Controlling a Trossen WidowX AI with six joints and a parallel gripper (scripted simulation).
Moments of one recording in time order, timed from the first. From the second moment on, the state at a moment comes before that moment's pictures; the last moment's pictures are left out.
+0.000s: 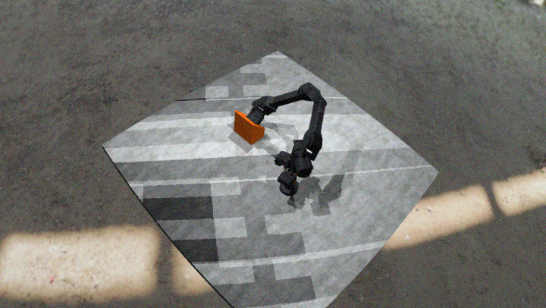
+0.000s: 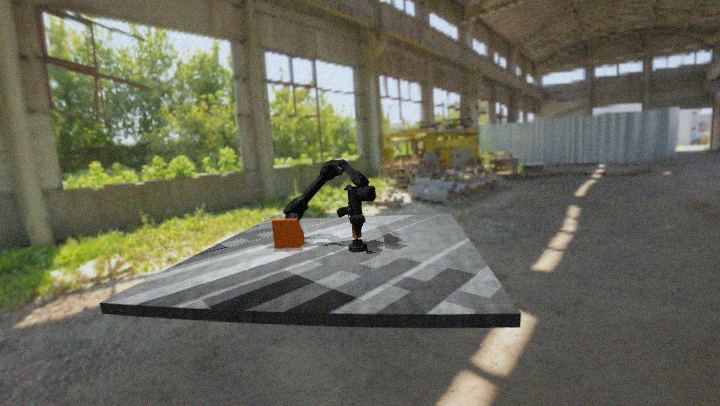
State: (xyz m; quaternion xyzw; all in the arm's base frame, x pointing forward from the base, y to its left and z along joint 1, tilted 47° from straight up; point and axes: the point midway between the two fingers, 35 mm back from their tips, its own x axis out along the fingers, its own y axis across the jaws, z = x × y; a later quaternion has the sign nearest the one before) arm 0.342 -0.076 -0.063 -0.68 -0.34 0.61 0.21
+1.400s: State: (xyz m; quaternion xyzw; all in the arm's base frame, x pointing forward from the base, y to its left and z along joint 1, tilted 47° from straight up) arm 0.342 -0.079 -0.061 -0.68 -0.34 0.61 0.22
